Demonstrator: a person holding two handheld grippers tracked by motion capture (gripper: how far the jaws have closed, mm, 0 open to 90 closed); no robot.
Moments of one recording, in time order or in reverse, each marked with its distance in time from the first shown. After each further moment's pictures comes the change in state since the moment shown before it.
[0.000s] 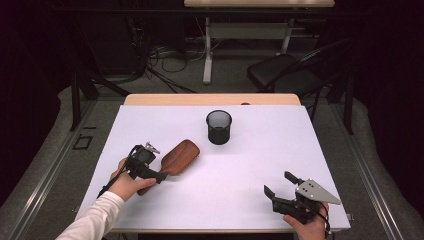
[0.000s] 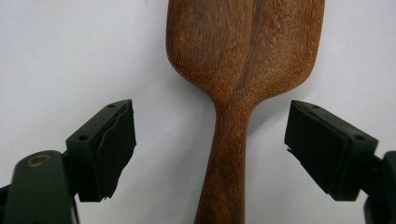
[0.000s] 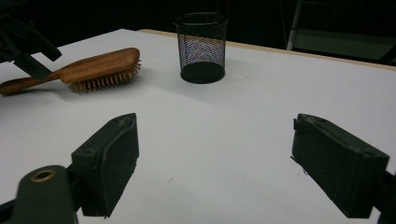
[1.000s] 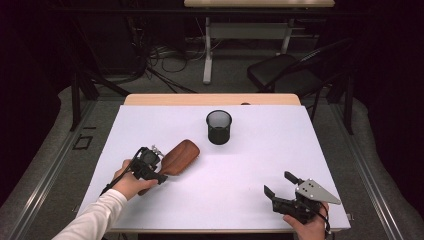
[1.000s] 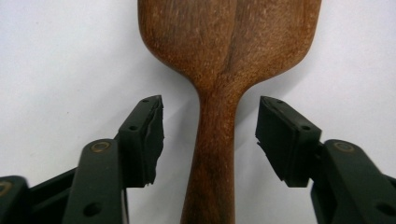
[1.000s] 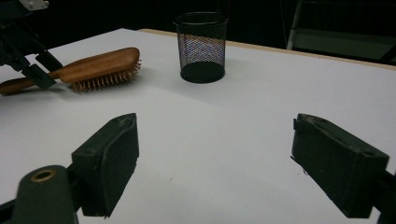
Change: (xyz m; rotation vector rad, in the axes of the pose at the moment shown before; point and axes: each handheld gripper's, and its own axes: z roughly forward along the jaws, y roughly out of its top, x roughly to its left) left arm -0.006 0.004 0.009 0.098 -0.014 0.023; right arm 0.000 0.000 0.000 0.003 0.000 0.000
